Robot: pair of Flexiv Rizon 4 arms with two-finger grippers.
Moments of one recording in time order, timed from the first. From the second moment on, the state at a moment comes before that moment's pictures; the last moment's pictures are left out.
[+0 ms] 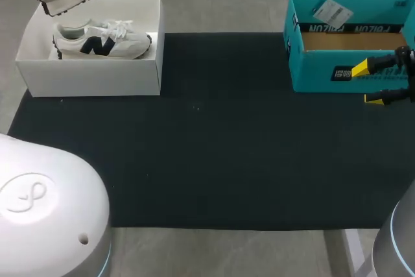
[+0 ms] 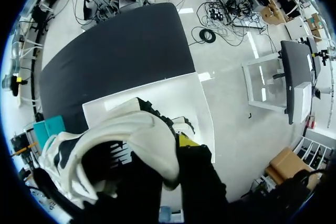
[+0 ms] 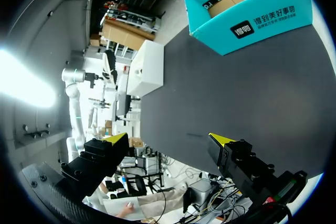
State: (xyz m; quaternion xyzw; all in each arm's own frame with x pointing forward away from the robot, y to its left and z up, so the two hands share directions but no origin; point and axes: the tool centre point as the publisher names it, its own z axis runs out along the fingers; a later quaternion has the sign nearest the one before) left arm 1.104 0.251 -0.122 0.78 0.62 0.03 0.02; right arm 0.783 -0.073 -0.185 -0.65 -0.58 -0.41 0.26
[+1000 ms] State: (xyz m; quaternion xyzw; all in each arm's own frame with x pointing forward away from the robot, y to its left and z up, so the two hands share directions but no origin) left arm 0.970 0.094 -0.116 0.84 0.54 0.02 0.03; right arm 0.783 -0.073 -0.185 -0.65 -0.58 -0.41 0.26
